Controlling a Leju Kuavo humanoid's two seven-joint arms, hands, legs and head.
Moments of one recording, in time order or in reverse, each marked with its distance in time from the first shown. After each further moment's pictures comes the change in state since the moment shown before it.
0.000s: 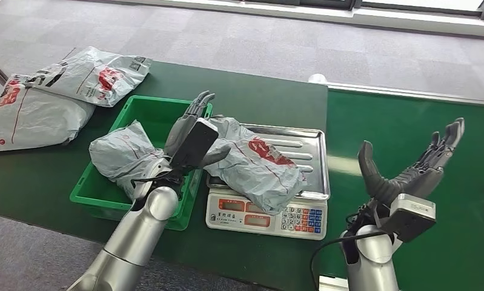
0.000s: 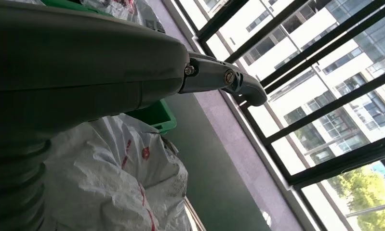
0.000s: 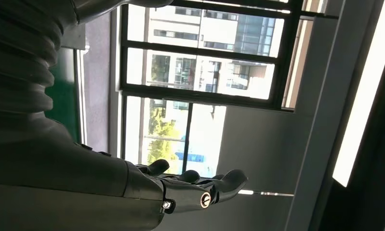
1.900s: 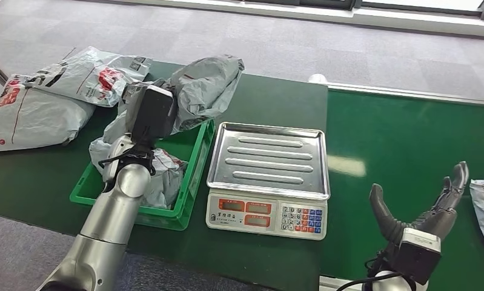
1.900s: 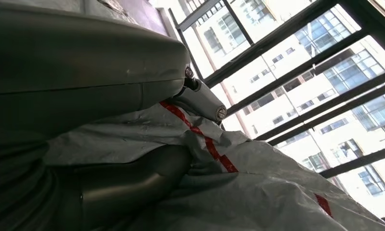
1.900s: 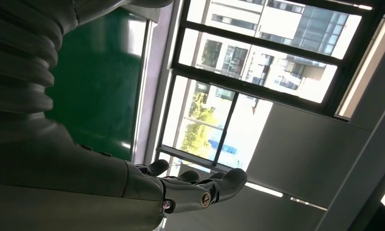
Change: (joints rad) left arm -0.063 0.073 0.151 -0.067 0.022 0.094 0.002; right arm 0.247 0.022 -0.129 -0.116 0.145 0.059 0.088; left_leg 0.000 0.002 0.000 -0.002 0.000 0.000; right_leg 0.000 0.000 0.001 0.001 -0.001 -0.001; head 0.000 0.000
